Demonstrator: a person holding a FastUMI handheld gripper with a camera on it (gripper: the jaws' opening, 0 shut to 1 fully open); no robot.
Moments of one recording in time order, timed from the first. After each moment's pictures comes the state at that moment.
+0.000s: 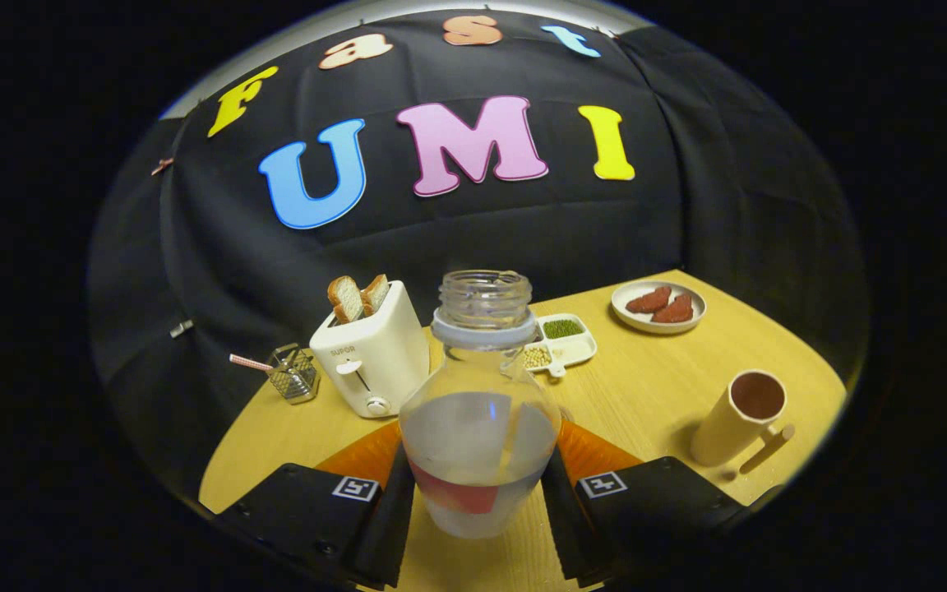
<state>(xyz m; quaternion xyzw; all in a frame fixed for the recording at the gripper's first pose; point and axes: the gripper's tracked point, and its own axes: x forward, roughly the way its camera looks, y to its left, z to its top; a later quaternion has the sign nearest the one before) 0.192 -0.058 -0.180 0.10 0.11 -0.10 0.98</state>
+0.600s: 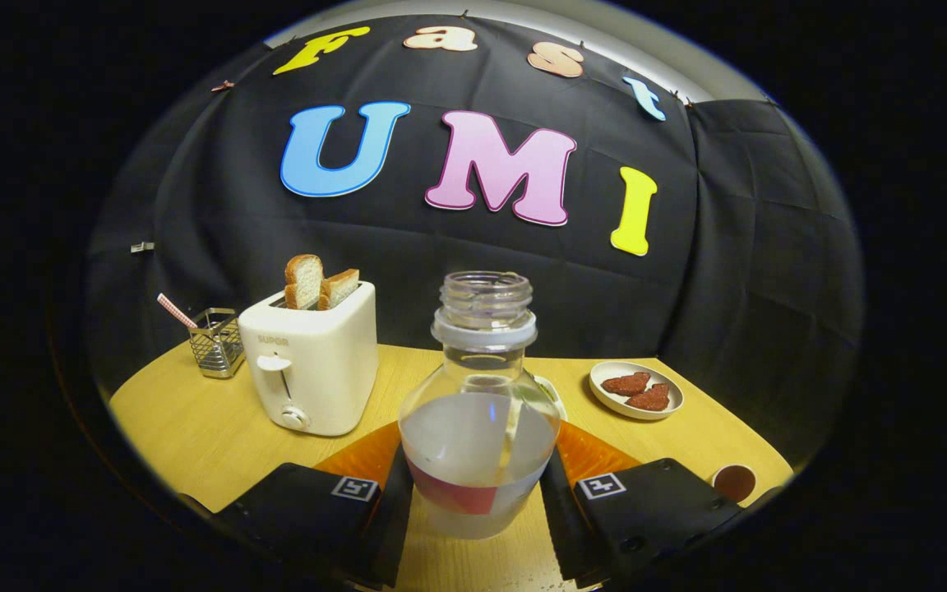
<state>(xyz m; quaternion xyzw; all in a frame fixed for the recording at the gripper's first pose) 0.259 -0.097 -0.191 -0.04 0.06 -0.16 0.98</state>
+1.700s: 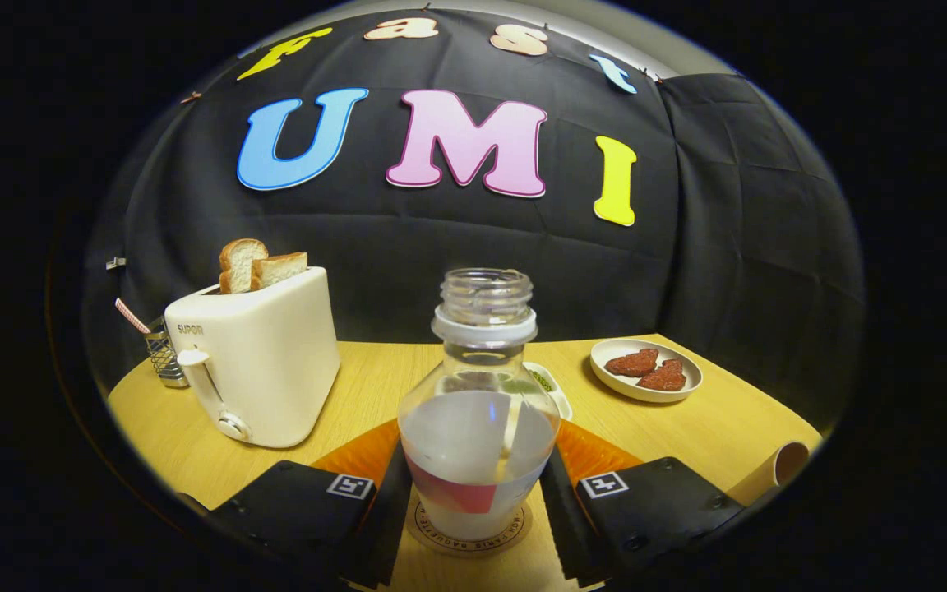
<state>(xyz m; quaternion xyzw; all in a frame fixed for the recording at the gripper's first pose) 0.299 -0.131 -0.233 0.02 0.07 -0.19 0.98</state>
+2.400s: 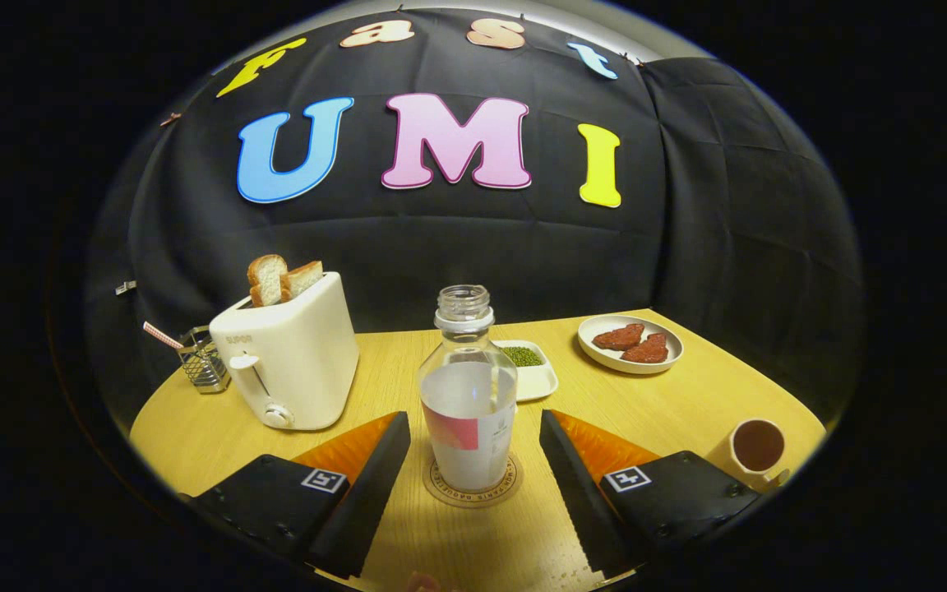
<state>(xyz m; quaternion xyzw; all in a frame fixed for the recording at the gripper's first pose) 0.224 -0.111 -0.209 0.07 0.10 -0.19 0.97</state>
